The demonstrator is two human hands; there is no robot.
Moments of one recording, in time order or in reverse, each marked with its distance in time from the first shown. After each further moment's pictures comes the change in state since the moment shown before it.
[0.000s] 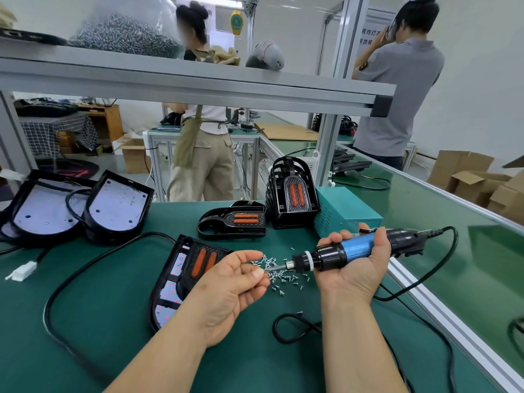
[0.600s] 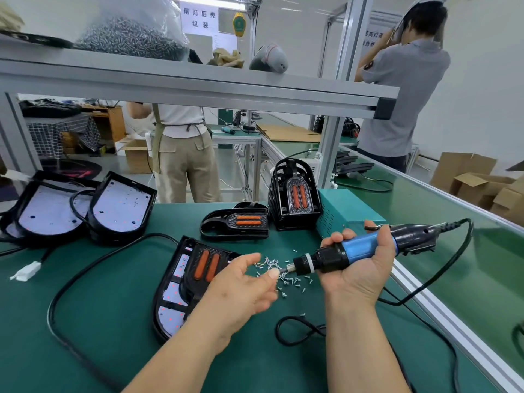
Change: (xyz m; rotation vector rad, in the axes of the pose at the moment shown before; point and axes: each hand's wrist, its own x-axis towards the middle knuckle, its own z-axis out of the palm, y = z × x) left_hand -0.009 0.001 0.012 0.431 0.124 -0.009; right_hand -0.003 -0.003 0.006 -0.062 -0.064 -0.062
